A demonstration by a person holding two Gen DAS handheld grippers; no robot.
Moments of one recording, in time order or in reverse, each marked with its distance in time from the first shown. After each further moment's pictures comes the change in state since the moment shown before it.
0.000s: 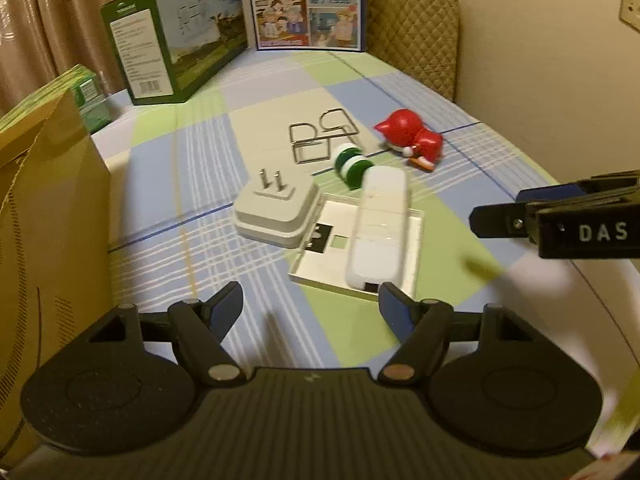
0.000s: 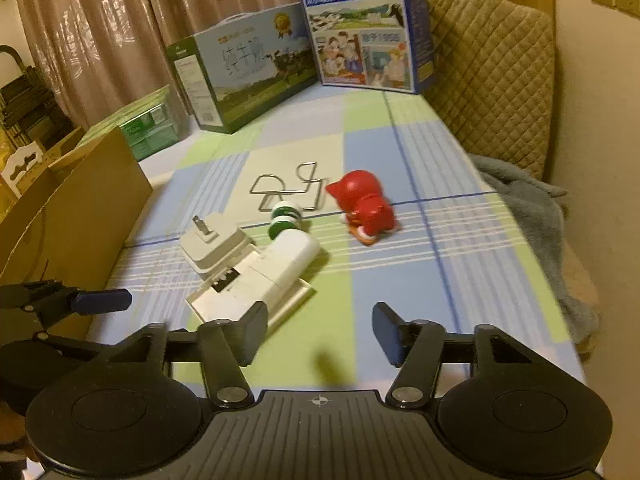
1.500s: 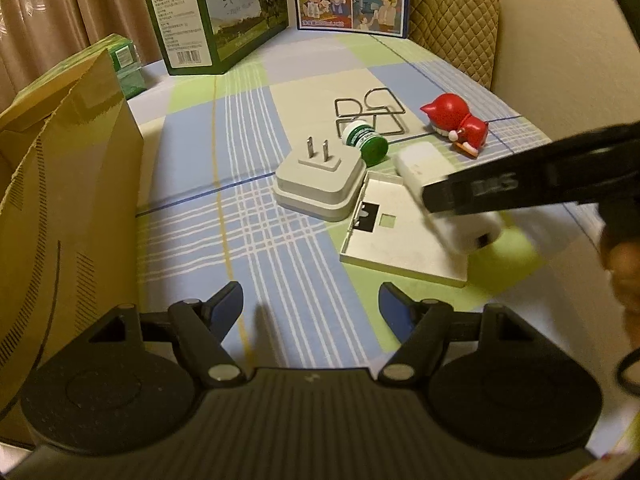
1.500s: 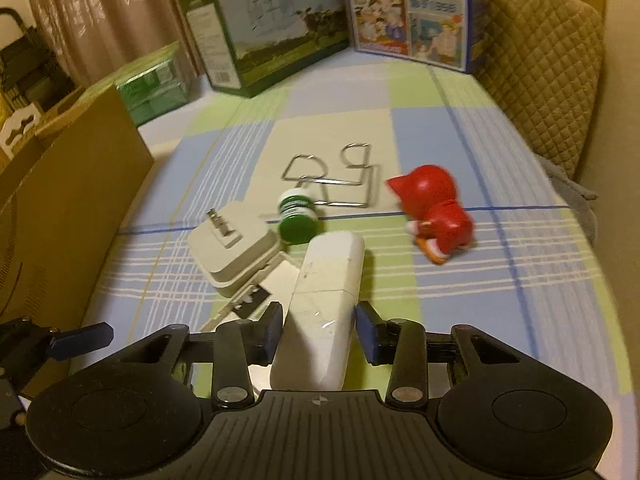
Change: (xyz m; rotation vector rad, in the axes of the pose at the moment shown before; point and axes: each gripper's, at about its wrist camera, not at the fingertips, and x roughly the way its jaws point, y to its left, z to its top) left arm 0.007 0.015 -0.011 -0.078 0.032 0.061; right arm 0.062 0.032 0.026 -0.054 0.097 -0.014
